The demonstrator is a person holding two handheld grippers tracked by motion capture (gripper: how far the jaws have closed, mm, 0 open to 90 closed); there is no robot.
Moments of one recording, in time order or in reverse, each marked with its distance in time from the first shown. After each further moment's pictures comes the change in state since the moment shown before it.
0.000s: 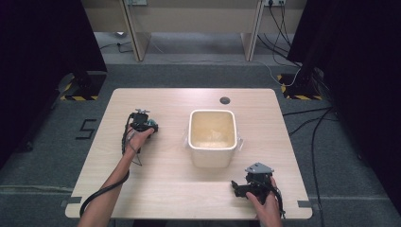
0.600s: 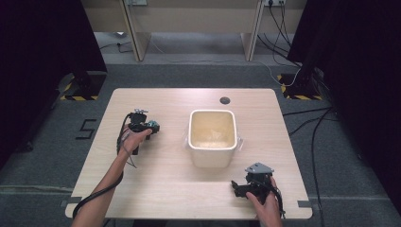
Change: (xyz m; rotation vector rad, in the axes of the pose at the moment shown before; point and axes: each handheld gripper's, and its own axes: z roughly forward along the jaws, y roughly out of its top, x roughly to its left) left arm -0.003 0.003 -0.030 -0.007 -0.154 0.026; right arm 0.000 0.000 0.000 0.002 0.001 0.001
